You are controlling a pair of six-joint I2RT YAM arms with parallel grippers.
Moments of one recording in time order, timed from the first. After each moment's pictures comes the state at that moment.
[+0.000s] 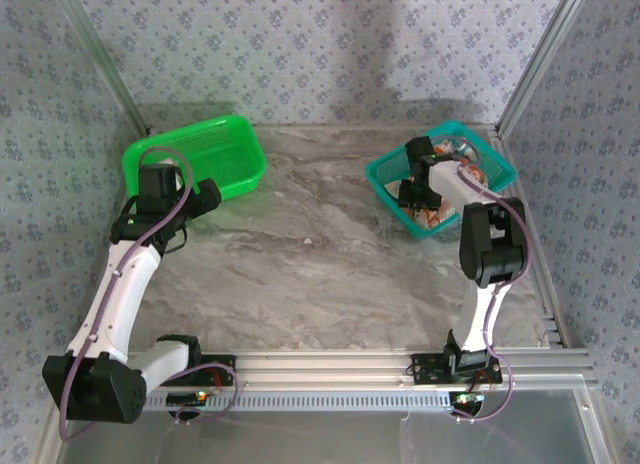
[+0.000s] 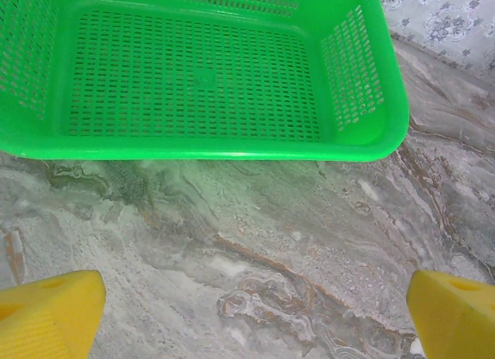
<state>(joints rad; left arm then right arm) -0.09 1.08 1.04 -0.67 -0.08 -0.45 0.18 1.94 1.46 -0.81 0.13 0.32</state>
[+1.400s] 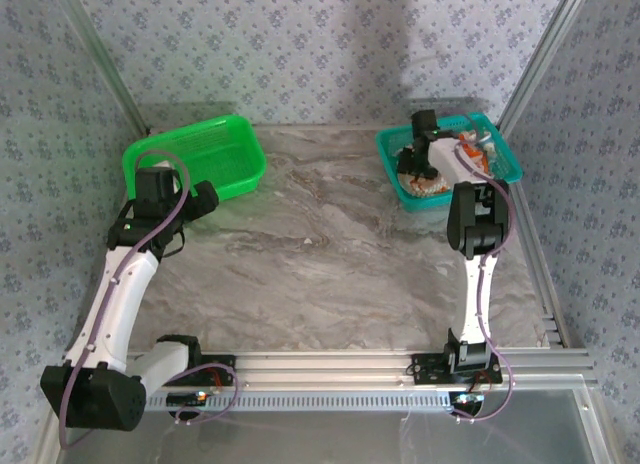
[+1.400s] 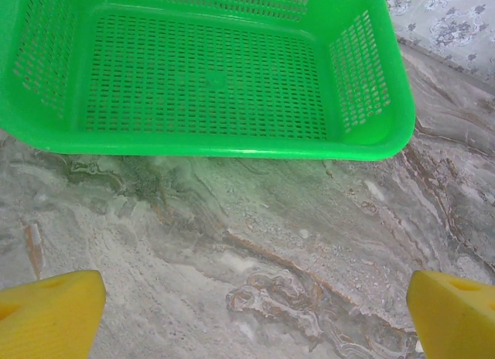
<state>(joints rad) -0.09 1.04 1.03 -0.69 -0.10 -0.46 0.12 2.23 1.86 -0.77 0.07 0.31</state>
